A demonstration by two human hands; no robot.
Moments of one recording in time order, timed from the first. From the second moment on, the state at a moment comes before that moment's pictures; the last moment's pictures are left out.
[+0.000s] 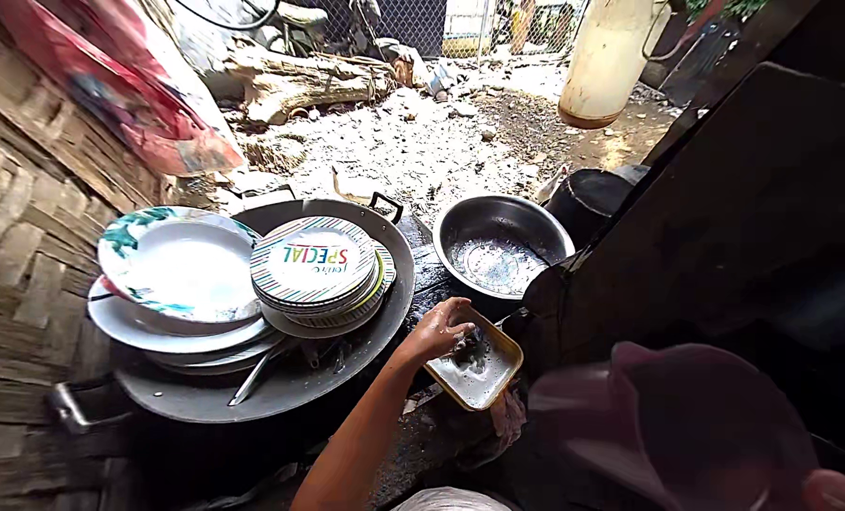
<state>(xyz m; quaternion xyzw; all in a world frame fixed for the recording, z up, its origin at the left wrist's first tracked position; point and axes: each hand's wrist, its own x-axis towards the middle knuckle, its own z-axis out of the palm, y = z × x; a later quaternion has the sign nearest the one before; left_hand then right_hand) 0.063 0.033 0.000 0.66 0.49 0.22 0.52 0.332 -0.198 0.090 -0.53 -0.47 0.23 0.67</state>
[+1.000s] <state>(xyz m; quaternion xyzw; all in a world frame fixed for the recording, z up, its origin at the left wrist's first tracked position) -0.067 -0.006 0.035 0.61 0.26 0.73 0.17 0.196 0.029 -0.056 -0.59 -0.75 0.28 -0.12</state>
